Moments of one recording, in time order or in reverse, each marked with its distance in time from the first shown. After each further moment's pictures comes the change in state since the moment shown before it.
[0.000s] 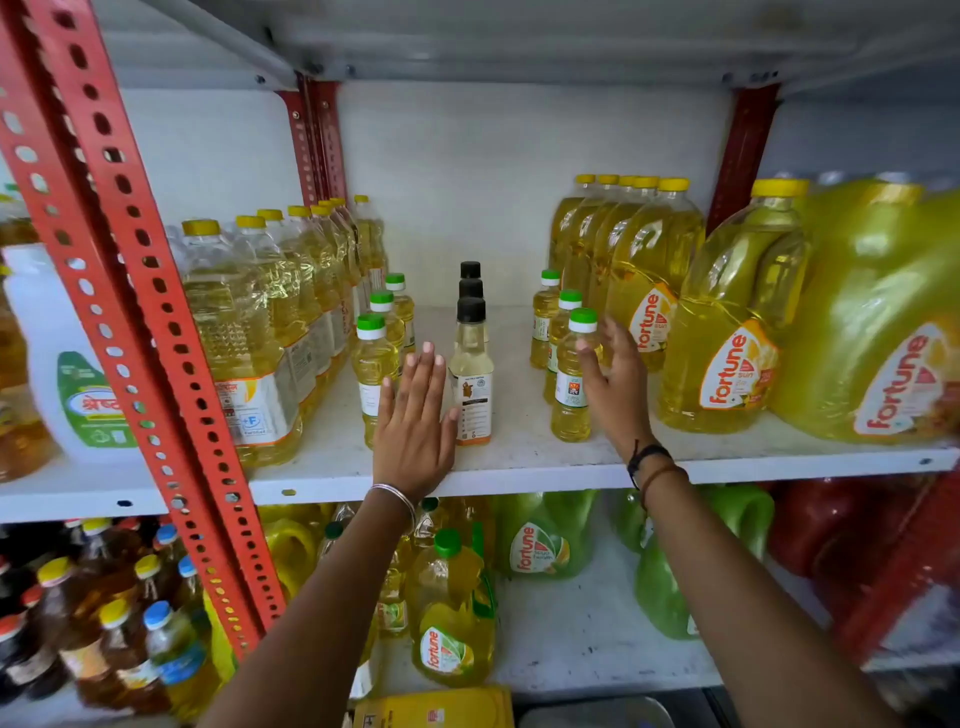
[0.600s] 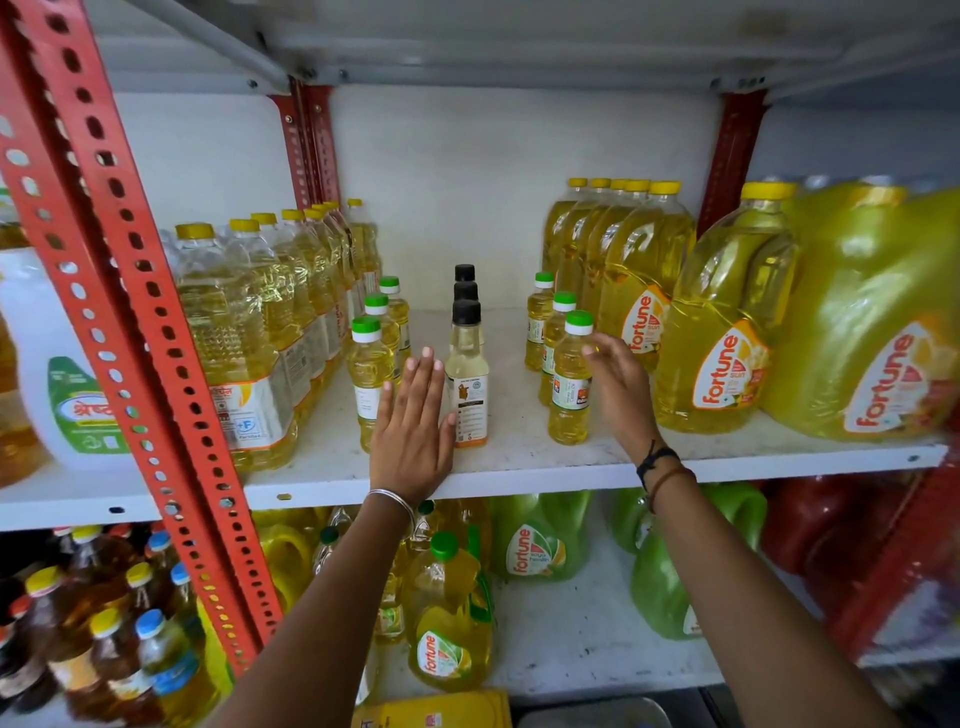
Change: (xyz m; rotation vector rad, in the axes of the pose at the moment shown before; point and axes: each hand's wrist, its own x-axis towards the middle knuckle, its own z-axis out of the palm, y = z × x) left_hand 0.001 0.003 -0.003 0.058 -0.020 -0.011; right_hand 0.000 0.004 -0.010 0.294 -0.065 0.194
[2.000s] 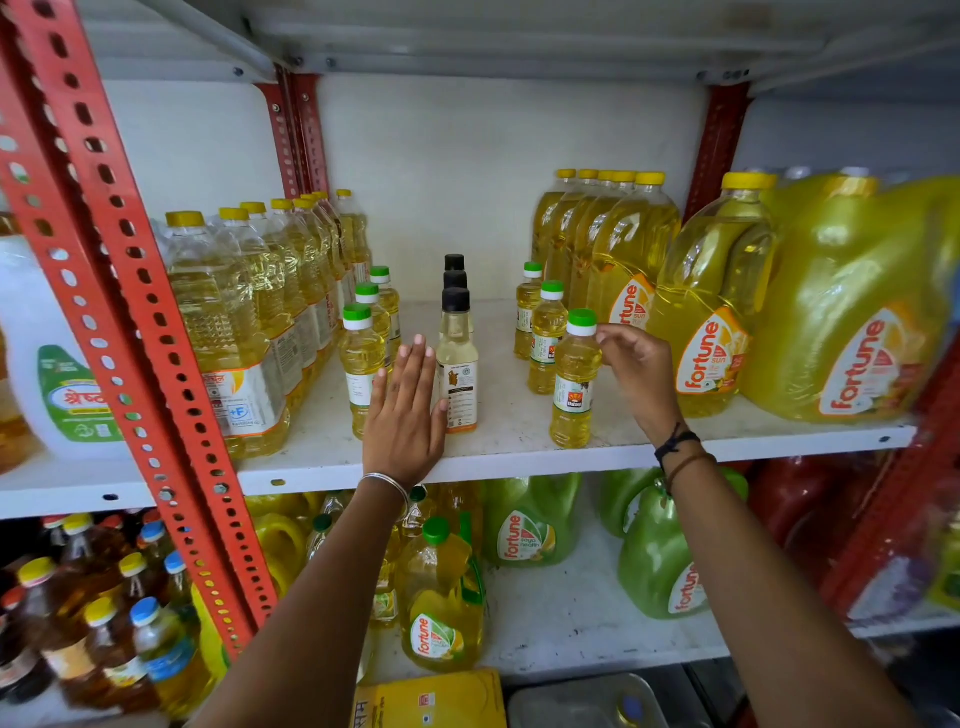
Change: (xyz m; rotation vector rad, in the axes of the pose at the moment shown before) left_hand -0.001 0.000 -0.001 -0.012 -0.077 -0.018; right_hand -0.001 -0.009 -0.033 -0.047 0.014 -0.157
